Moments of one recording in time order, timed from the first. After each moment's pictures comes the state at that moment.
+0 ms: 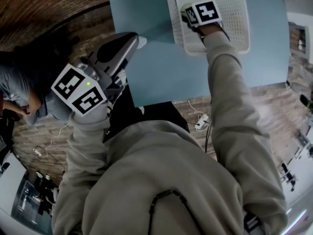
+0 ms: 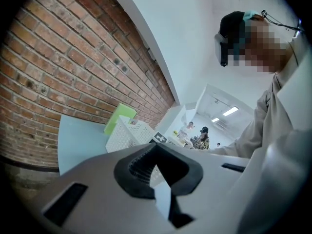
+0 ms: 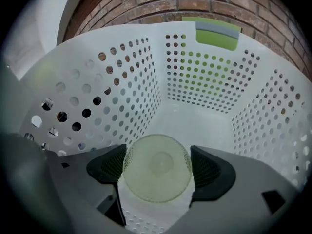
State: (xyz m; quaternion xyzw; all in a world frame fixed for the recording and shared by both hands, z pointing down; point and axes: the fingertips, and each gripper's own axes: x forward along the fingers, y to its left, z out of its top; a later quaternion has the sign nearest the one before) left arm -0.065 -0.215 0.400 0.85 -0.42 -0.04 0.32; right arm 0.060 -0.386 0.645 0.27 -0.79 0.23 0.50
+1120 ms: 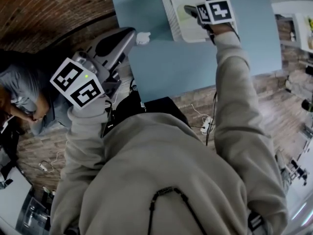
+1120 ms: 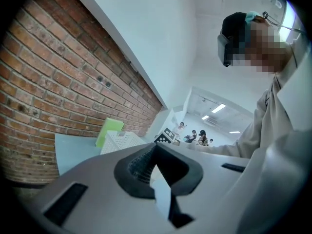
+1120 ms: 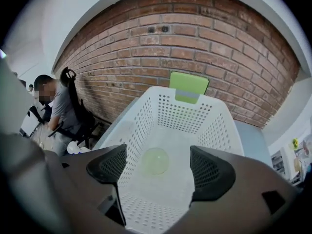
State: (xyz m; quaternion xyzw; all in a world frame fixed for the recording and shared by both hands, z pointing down) left arm -0.067 -0.170 0.319 0.88 -0.39 -0.04 0.26; right arm 0.096 -0.374 0.502 0.35 -0.81 0.17 0.44
